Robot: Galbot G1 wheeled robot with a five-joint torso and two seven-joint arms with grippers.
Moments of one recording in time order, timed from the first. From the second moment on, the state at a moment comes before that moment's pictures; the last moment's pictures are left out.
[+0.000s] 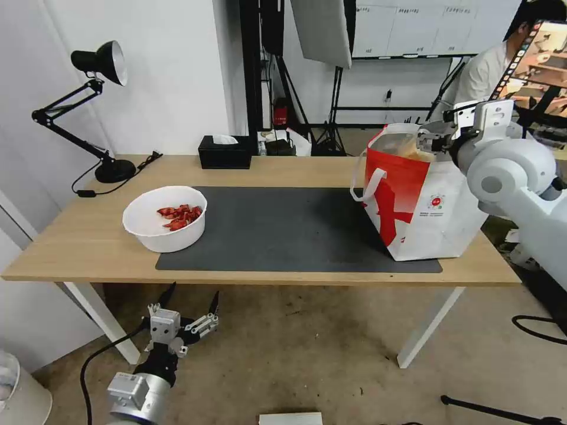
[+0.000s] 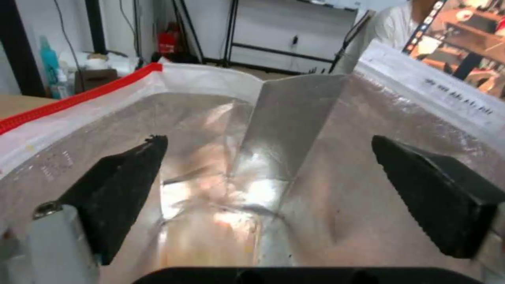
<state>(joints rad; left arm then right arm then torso) 1.81 -1.24 -0.54 -2.26 -0.18 -0.03 -0.03 -0.22 0.59 -0.11 1.83 1.26 -0.71 0.75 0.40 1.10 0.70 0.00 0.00</state>
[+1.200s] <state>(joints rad) 1.84 -1.33 -0.58 -2.28 -0.16 -0.07 -0.04 -1.06 0.68 0.22 2.17 0.91 -0.02 0.26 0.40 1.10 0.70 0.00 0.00</state>
